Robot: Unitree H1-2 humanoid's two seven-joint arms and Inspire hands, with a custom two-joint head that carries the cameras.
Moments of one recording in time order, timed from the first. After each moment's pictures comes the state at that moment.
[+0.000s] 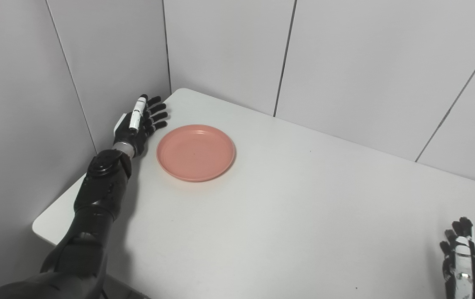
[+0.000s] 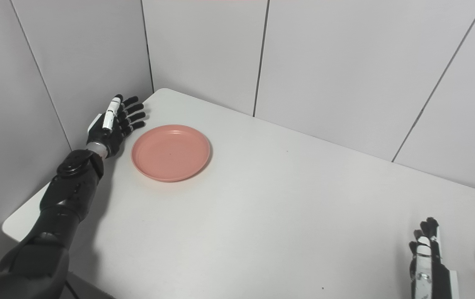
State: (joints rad) left arm -0.48 0.46 0.41 0.68 -0.37 0.06 -0.15; right arm -0.07 -0.07 -0.03 -0.05 0.06 0.03 0.05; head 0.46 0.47
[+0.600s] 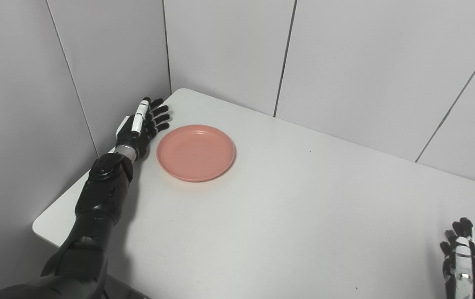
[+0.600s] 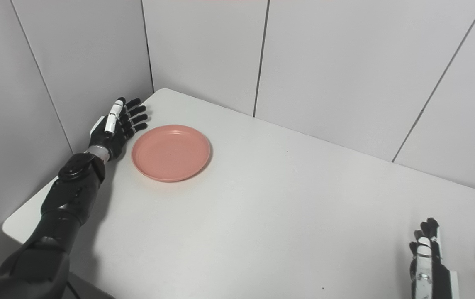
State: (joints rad) left arm -0.46 0.45 0.40 0.67 -0.37 0.05 -0.16; right arm -0.07 -0.07 -0.03 -0.05 0.06 0.03 0.05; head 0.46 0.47
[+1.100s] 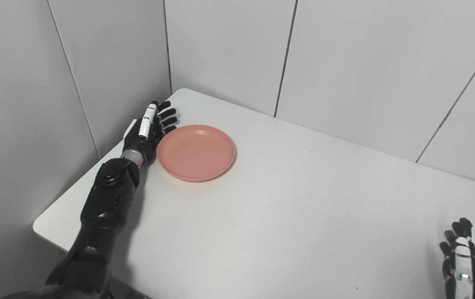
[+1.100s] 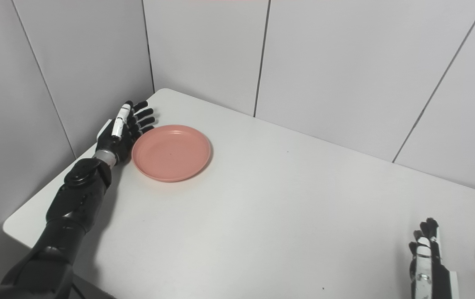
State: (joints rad) left arm -0.42 0.41 0.38 0.57 -0.37 0.07 -0.15; right arm -0.07 -0.07 -0.03 -0.05 0.06 0.03 0.05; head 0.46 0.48
